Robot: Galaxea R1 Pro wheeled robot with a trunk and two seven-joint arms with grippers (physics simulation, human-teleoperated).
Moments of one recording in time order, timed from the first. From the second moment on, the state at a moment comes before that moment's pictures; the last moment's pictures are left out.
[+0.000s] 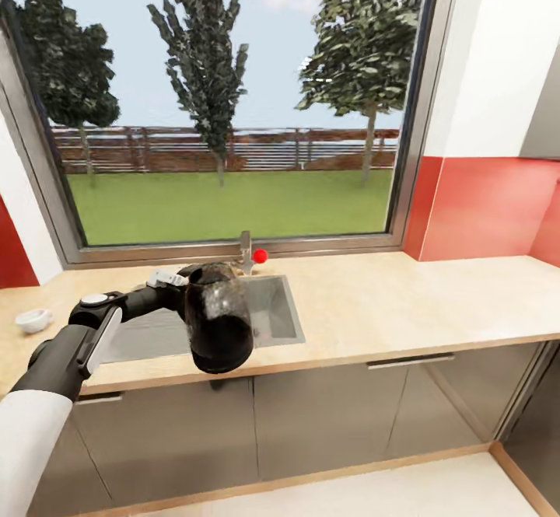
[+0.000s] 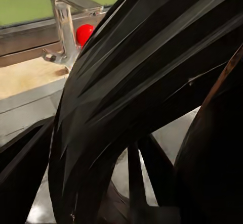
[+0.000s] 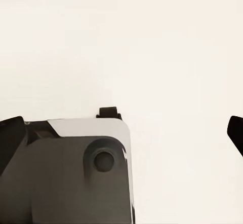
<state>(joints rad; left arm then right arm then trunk) -0.79 0.29 -0.07 -1.06 0.10 0.47 -0.60 -0.24 -0.01 -0.55 -0.03 0.51 -0.03 -0.06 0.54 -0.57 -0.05</state>
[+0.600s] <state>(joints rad) -0.79 0.29 -0.07 -1.05 0.10 0.47 -0.59 -0.24 -0.01 -0.55 -0.03 0.51 -0.03 -0.06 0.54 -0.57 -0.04</state>
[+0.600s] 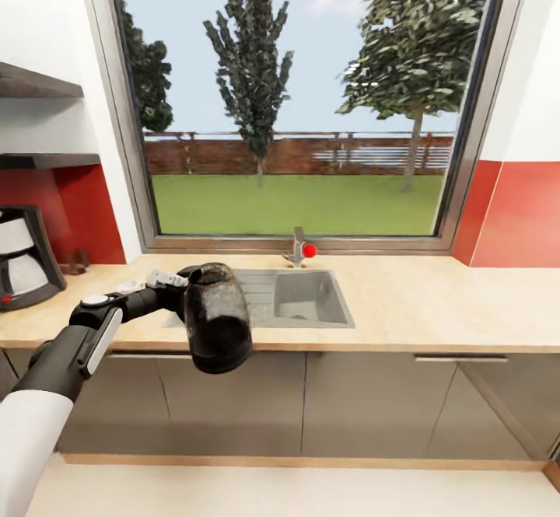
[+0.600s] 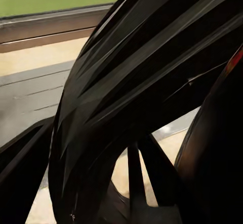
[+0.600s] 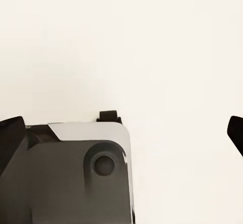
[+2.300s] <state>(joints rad) -0.77 0.36 0.01 -1.05 0.10 0.47 -0.56 -0.24 -0.01 -0.55 -0.03 0.51 -0.03 -0.06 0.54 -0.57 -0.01</state>
